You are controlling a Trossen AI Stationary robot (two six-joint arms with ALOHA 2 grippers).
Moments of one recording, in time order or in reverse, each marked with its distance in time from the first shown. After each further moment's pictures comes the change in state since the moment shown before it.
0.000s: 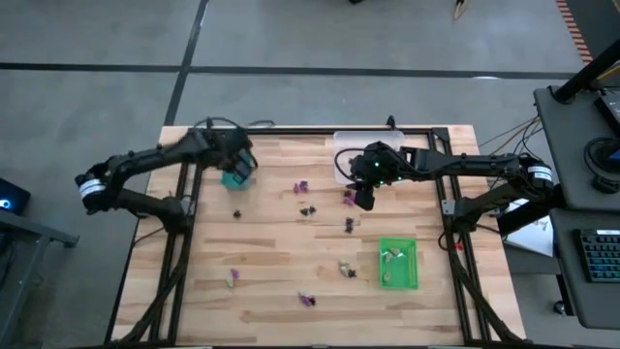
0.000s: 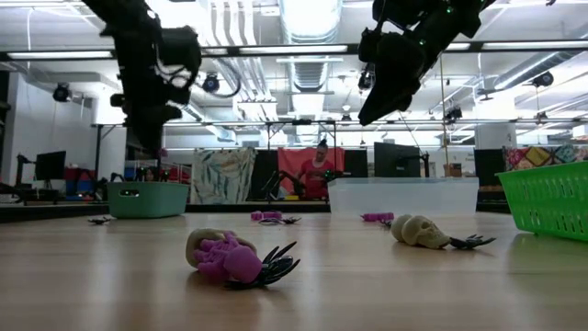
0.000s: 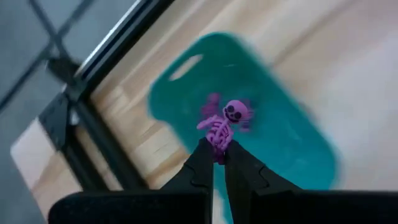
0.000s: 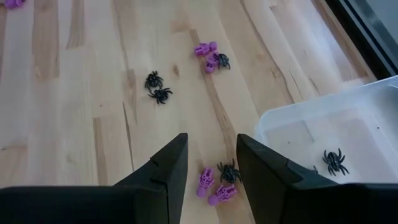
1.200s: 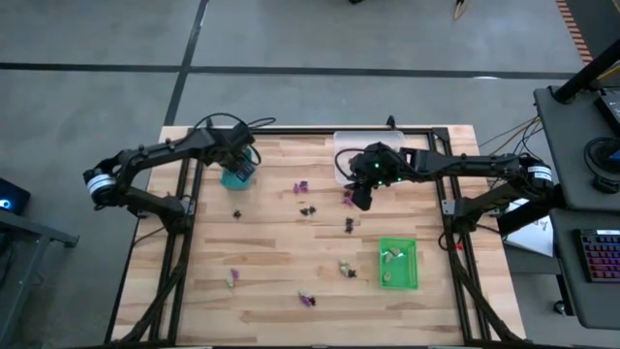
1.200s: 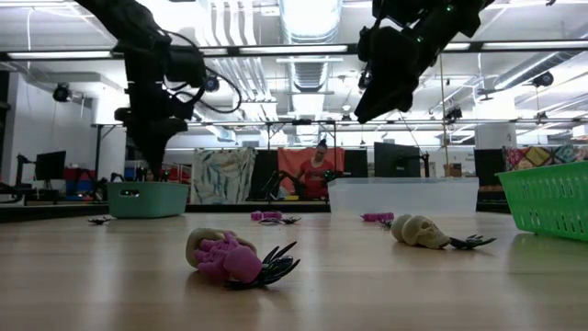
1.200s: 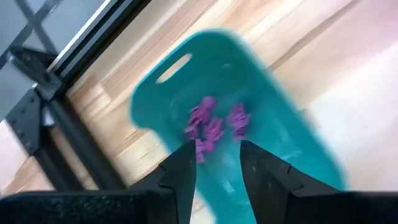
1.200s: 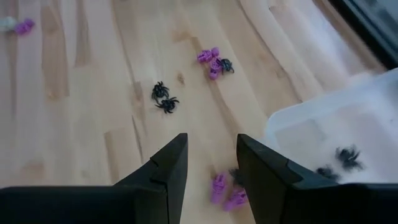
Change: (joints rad) left arm 0.043 0.076 -0.001 0.065 0.068 0.015; right arm 0.013 0.000 0.000 0.023 0.000 0.119
